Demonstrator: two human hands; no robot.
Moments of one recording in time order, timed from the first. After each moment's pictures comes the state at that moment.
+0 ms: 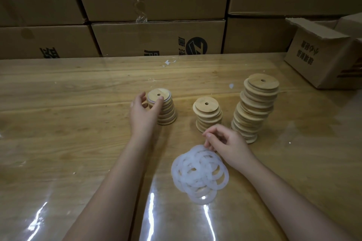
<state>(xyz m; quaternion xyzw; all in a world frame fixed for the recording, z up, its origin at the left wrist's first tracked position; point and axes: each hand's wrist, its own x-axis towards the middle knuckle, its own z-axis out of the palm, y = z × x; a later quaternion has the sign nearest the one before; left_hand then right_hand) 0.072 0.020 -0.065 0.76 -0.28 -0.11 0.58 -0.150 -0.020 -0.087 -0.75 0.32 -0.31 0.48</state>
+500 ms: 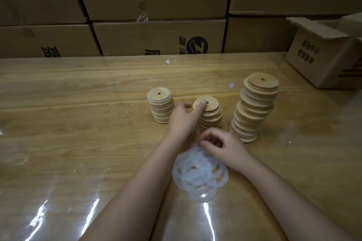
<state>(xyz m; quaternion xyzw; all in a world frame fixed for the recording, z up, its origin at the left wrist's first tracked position) -0.006 -0.005 -0.057 0.76 -0.35 -0.25 0.48 -0.148 -0.021 -0.089 -0.81 0.30 -0.25 0.43</state>
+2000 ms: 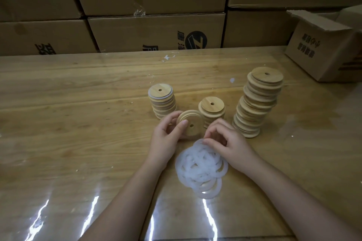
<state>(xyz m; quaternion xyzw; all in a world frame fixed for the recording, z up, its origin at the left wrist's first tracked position) 0.012 0.063 -0.084 0.58 -0.37 -0.32 0.65 -0.152 -0.012 -0.088 -0.83 0.25 -0.31 0.38</state>
